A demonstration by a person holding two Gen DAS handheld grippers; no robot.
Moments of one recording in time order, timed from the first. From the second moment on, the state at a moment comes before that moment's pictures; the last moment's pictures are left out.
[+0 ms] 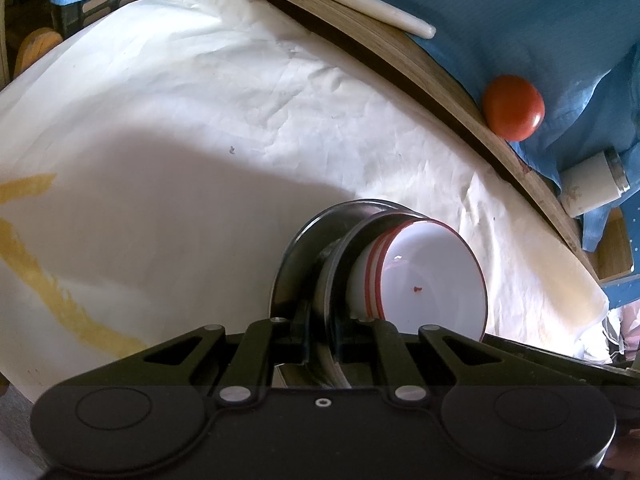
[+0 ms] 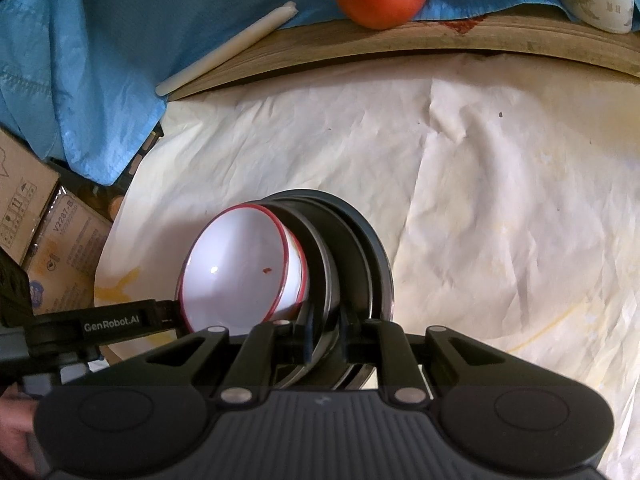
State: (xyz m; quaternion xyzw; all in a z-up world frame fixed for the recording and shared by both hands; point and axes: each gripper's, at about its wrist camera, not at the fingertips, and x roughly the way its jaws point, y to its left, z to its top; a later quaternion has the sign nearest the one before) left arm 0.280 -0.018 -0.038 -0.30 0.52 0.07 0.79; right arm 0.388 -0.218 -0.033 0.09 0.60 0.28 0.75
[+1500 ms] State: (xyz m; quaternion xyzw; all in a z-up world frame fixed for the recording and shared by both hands) left arm 0.281 -0.024 -0.029 -0.27 0.52 0.09 0.81; right arm 0.380 -0.229 -0.021 0.09 0.58 0.27 0.76
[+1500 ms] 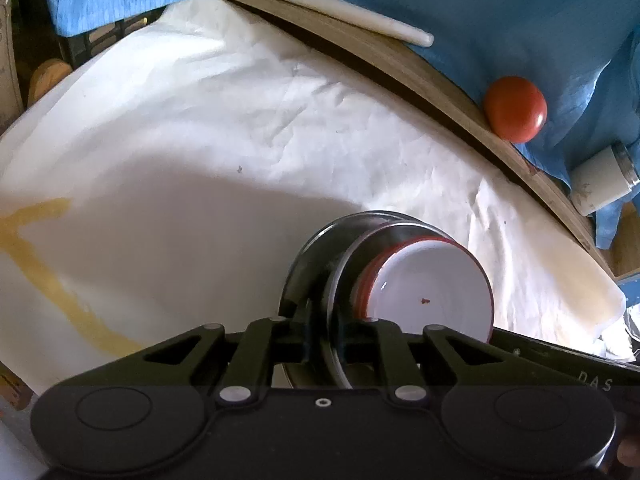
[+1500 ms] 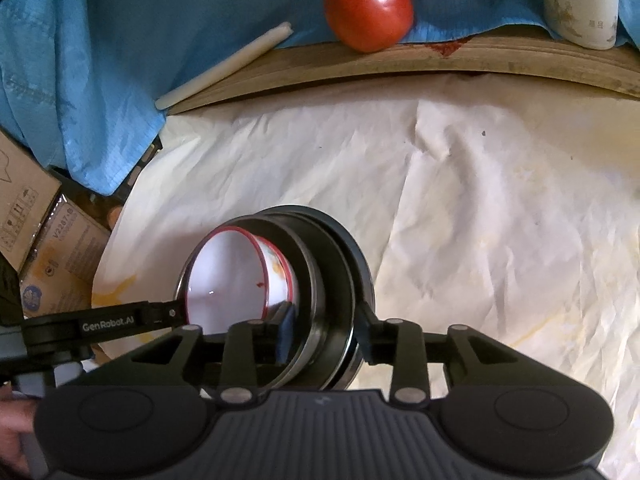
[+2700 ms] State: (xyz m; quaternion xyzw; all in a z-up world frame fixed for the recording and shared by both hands) left arm 0.275 -0.020 -0.020 -0.27 0.50 0.11 0.81; right arm 0.373 -0.246 -0.015 0.08 0.56 0.26 0.78
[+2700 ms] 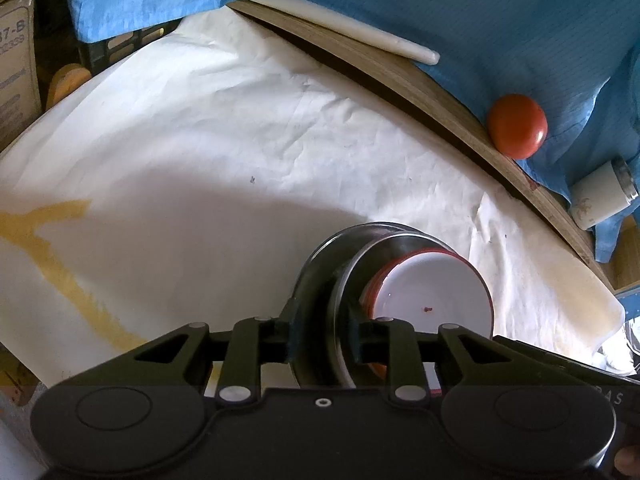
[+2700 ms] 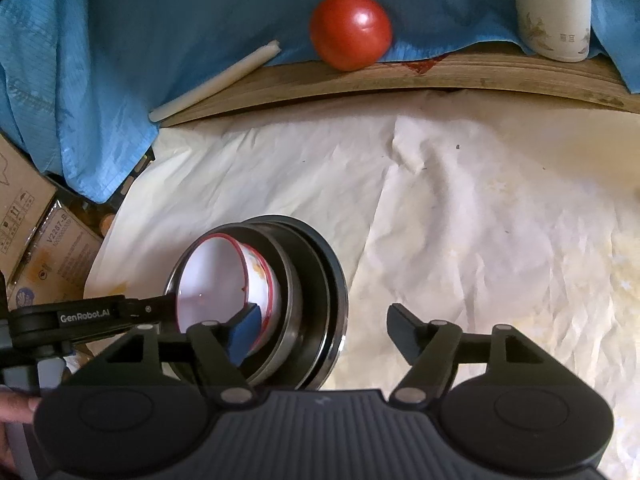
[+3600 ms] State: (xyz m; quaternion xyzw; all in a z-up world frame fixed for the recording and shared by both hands) left arm 0.261 -0.027 -0.004 -0.24 0.47 0.13 0.84; right arm 0.371 -0.249 -0.010 0.08 0.54 0.28 0.79
